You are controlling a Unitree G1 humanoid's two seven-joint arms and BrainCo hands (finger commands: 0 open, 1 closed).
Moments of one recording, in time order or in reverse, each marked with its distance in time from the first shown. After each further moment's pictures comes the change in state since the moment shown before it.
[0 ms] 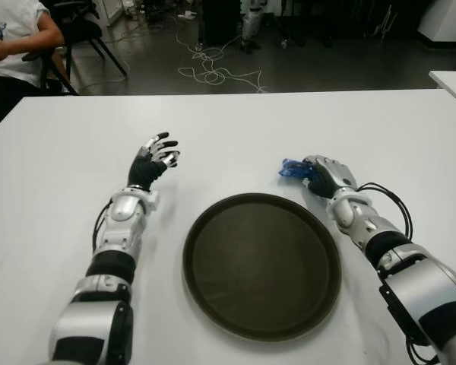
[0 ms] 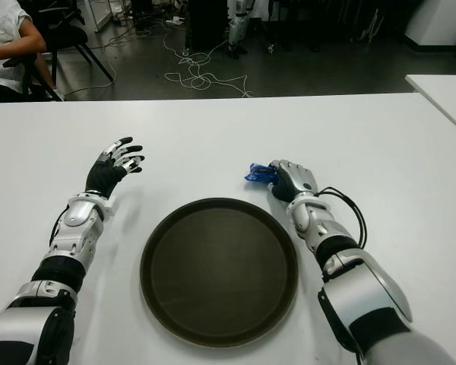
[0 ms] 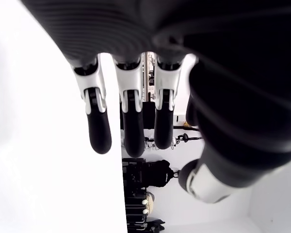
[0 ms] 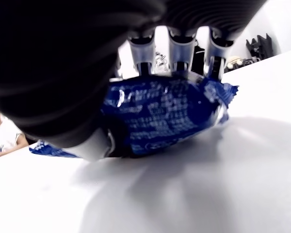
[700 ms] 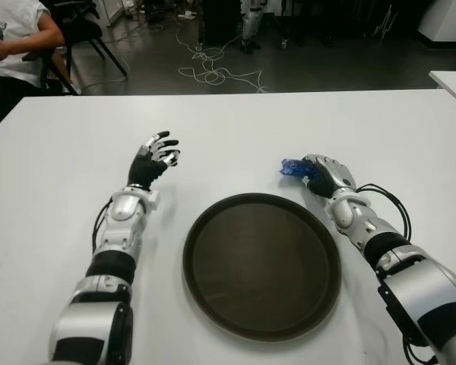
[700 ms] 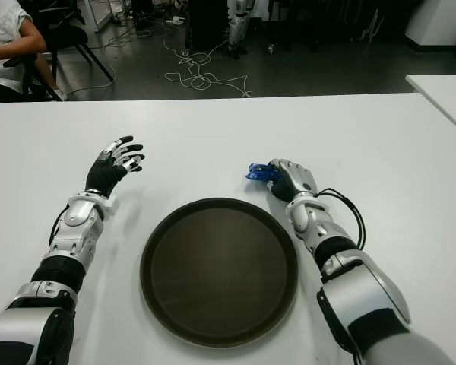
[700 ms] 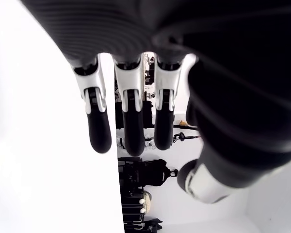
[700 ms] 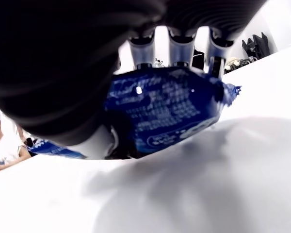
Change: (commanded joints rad) left arm 0.004 0.007 -0.007 -0.006 0.007 0.002 -0.002; right arm 0.004 0.003 -0.018 -0.003 0.024 -0.027 -0.005
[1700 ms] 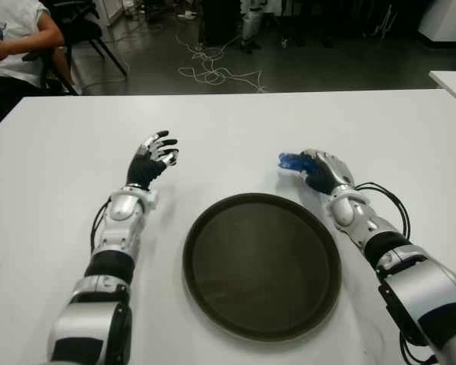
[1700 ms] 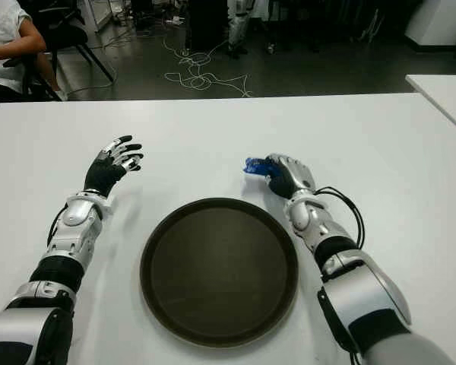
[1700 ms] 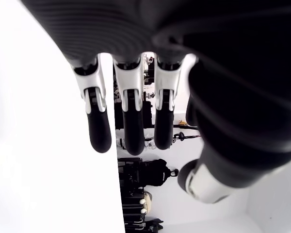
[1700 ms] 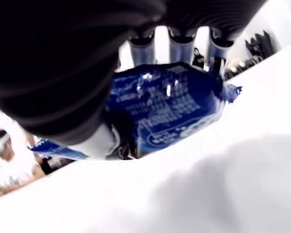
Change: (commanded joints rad) left arm -0.002 0.002 -0.001 0.002 0.002 0.005 0.008; right arm 0.003 -0.026 -0.038 -0.063 0.027 -0.091 -0.065
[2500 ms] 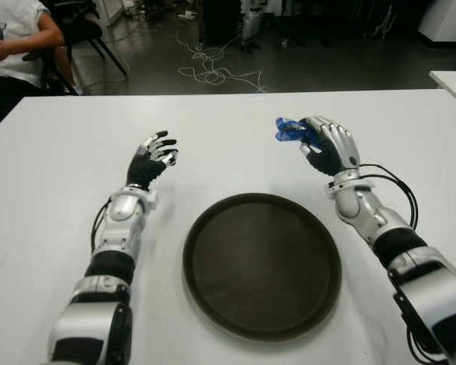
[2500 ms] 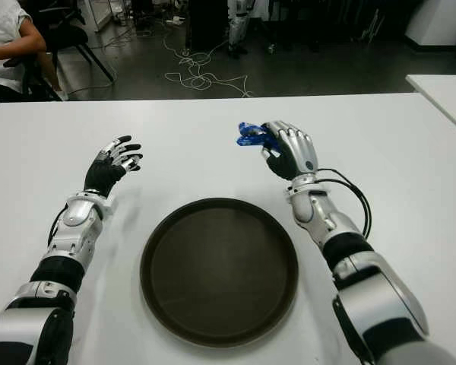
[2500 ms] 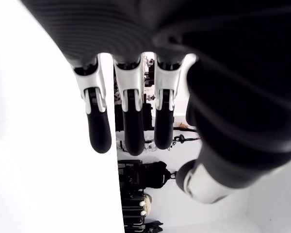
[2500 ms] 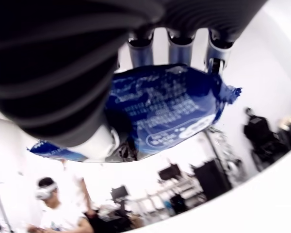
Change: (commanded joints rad) left arm -0.009 -0.001 0.007 0.021 -0.005 -0.007 0.002; right arm 0.096 -0.091 0.023 -0.335 -0.102 -0.084 -0.168
